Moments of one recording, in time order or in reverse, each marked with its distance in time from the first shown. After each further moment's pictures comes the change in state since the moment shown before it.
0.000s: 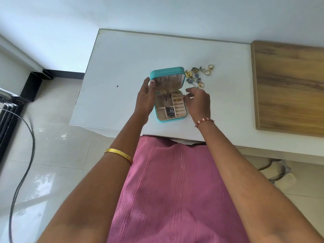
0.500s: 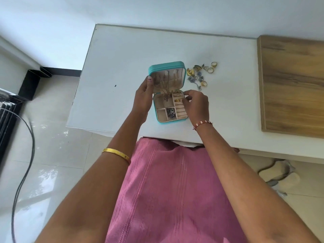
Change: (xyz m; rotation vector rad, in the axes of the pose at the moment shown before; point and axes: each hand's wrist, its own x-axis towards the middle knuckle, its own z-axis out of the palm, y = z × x) left_hand 0.017 -0.006 -0.003 -0.095 -0.021 0.001; right_hand 0.003 0.003 0.012 -0.029 -0.043 0.007
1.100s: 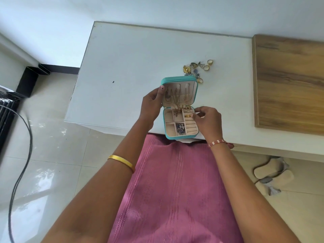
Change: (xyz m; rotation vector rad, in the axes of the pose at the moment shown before) left_hand -0.036 -0.009 0.027 0.002 -0.013 -0.033; right_hand -0.048 0.038 -0.033 0.013 -0.055 0.120
